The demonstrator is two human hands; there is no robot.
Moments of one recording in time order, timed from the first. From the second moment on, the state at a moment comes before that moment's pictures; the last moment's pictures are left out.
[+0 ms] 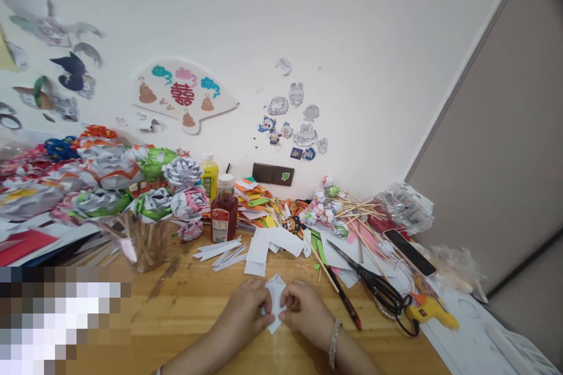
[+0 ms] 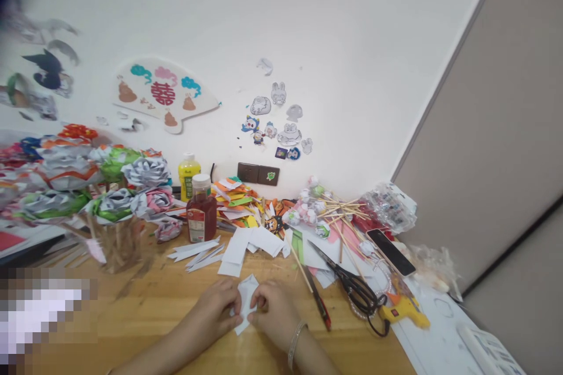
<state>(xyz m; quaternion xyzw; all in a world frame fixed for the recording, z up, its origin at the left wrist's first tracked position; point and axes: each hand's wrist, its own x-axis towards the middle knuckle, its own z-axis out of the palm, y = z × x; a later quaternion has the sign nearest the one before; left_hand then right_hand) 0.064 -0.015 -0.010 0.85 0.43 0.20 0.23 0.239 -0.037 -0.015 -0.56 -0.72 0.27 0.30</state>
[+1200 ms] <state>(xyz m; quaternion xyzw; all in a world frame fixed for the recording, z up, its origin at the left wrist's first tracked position) 0.037 0.000 -0.038 0.90 0.38 0.22 0.02 0.262 -0.035 -0.008 -0.48 -0.80 0.16 0.32</state>
